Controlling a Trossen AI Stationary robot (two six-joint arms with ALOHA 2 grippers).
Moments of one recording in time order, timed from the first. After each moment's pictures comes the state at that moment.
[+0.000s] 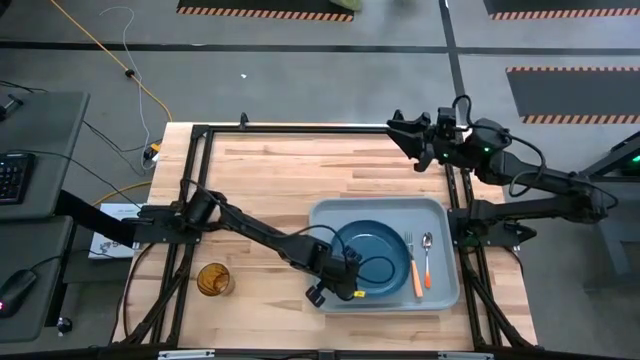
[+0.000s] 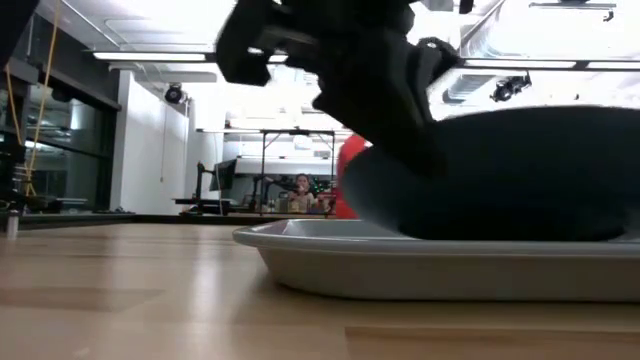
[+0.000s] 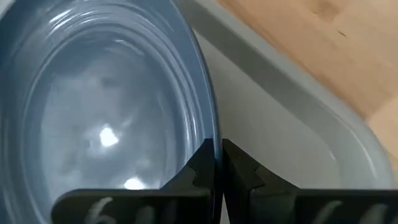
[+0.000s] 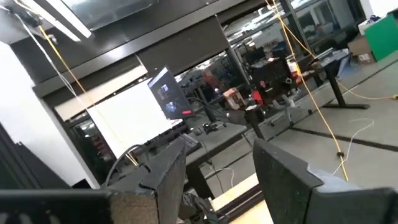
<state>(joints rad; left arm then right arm) -0.33 2.19 1.71 -0.54 0.01 0.47 -0.27 0.87 0.90 0.19 0.02 0.47</state>
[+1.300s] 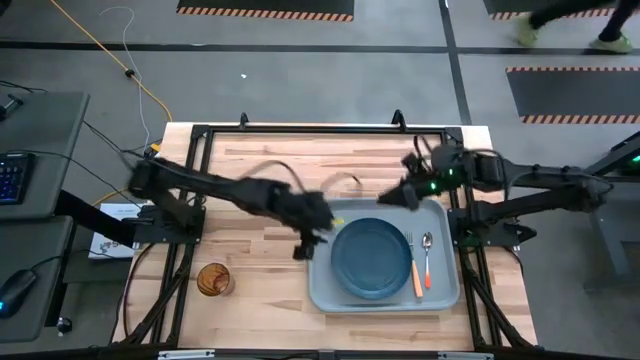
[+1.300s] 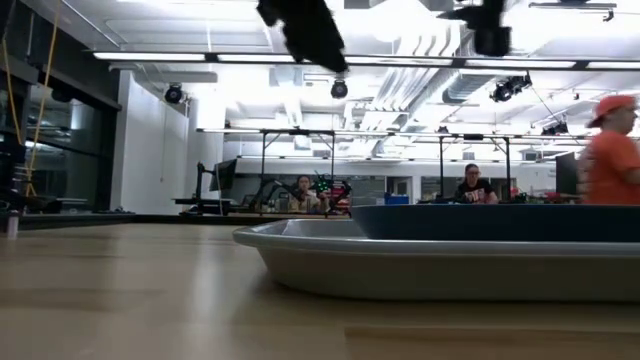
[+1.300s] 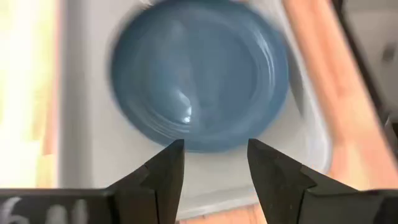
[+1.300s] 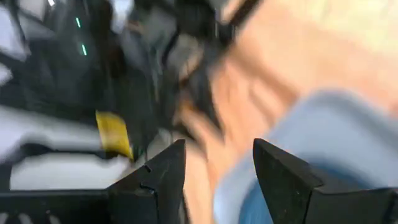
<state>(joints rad) -0.15 1.73 1.47 -0.63 0.04 -0.01 -0.11 0.91 0.90 -0.38 -0.24 0.88</state>
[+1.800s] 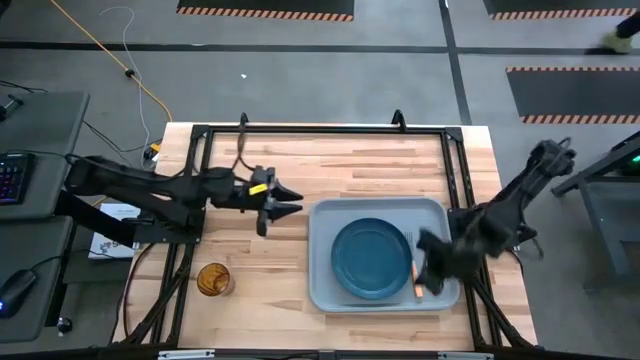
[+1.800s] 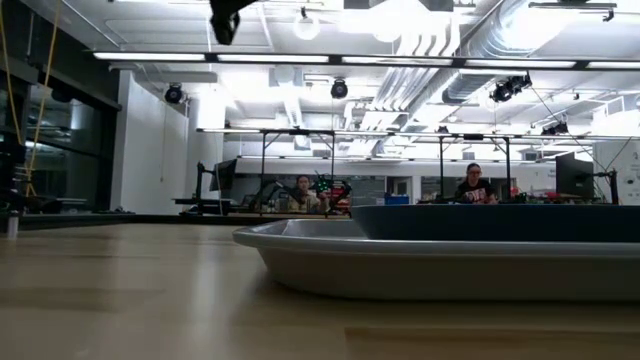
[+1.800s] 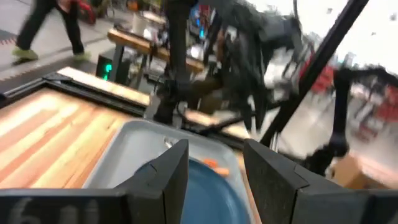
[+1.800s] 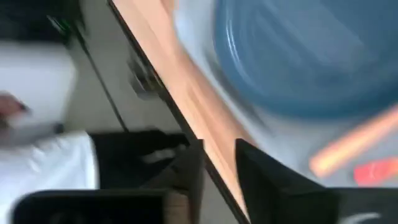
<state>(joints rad) -0.09 1.08 0.72 0.30 -0.04 -0.37 0.75 1.04 0.90 -0.69 0.12 1.49</state>
